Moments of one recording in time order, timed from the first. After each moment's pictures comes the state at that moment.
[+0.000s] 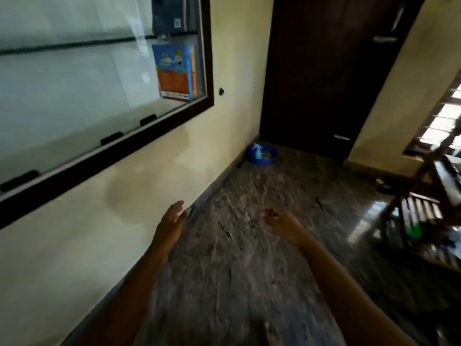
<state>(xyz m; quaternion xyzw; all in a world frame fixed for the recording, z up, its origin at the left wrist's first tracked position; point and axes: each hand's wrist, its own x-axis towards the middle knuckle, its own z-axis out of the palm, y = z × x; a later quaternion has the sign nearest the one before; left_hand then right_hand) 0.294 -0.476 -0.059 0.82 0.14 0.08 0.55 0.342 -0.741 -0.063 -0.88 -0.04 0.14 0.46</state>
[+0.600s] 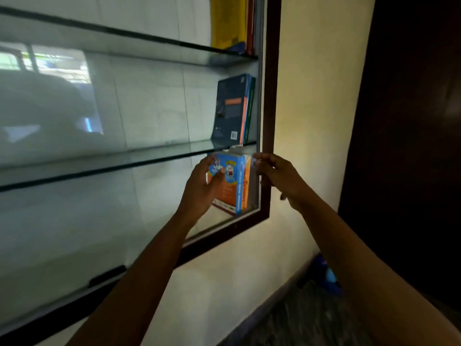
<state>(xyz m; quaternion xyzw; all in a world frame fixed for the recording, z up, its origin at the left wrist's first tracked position) 0.705 -0.417 0.186 0.79 0.05 0.40 0.46 0.807 -0.571 0.206 -0.71 -0.33 0.02 0.62</state>
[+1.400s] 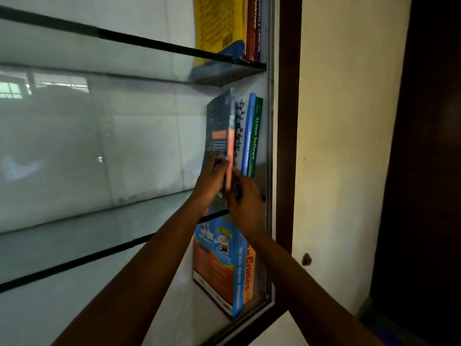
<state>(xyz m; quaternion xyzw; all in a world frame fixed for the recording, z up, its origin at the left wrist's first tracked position) 1.019 -0.301 0.268 0.75 0.06 0.38 0.54 1.056 -0.377 0.213 -0.65 -0.39 -0.21 0.61</state>
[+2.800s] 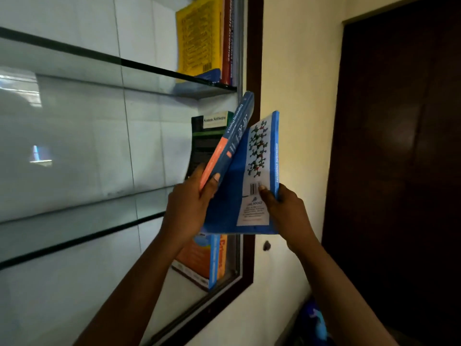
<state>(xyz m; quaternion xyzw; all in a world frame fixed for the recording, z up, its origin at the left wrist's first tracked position) 0.853 -0.383 0.262 0.86 0.00 0.40 0.33 0.918 -0.541 0.248 -0.80 -0.23 -0.15 0.53</state>
